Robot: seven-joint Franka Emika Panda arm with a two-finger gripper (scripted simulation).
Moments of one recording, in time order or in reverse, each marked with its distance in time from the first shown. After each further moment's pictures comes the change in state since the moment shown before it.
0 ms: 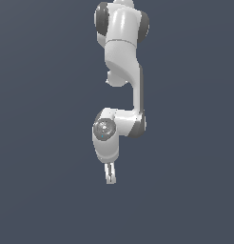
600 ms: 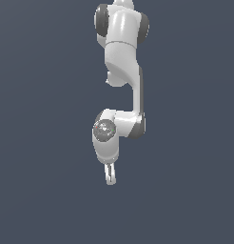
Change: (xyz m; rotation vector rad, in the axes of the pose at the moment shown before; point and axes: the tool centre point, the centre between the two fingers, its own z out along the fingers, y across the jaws) arm 0.000 -0.002 0.004 0.001 0.000 0.000
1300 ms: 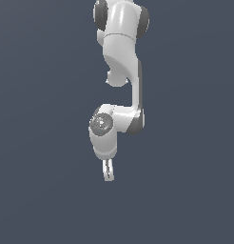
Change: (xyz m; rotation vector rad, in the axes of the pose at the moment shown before) arm 0.006 0.010 -0.019 -0.001 -0.001 -0.001
